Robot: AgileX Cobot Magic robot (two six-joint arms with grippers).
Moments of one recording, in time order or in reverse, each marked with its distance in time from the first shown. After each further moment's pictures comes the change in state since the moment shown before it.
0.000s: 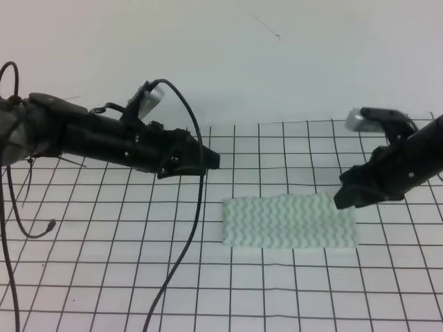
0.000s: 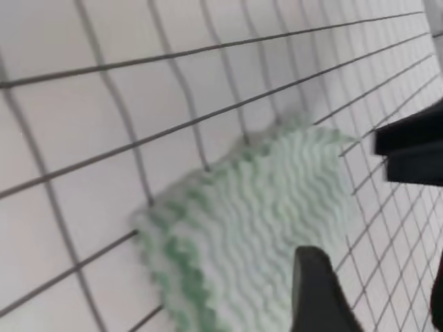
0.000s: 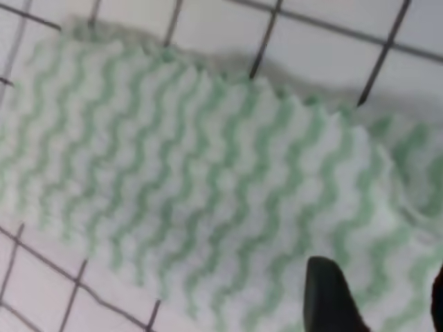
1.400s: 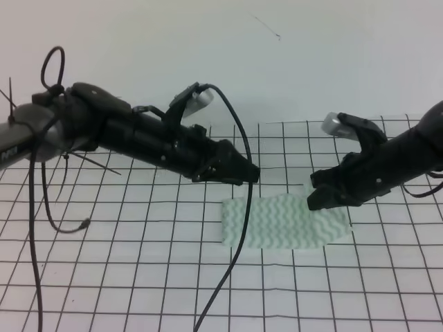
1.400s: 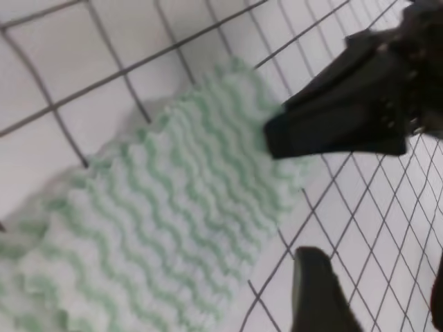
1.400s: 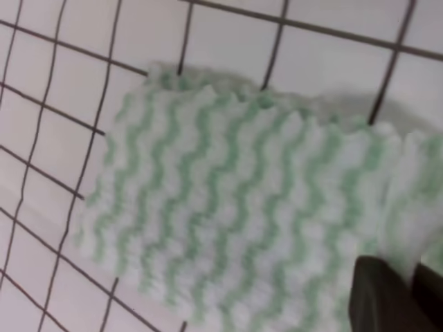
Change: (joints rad) left arm -0.106 -0.052 -0.048 0.047 0.019 0.032; right arm 0.057 0.067 -0.011 0.238 -0.026 -0.095
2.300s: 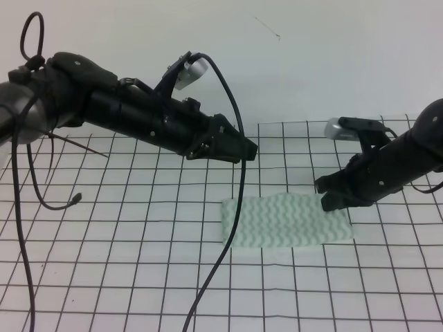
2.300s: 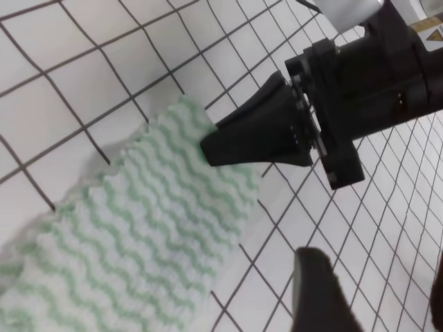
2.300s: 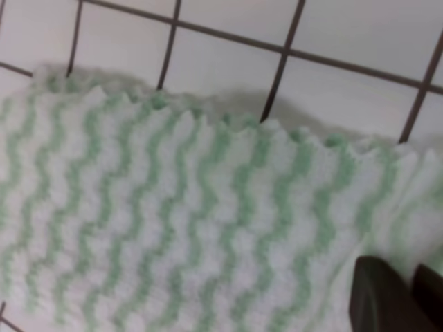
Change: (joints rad) left arm 0.018 -0.031 -0.070 0.033 0.066 -0.039; right arm 0.020 0.001 -0.002 -0.210 -0.099 0.139
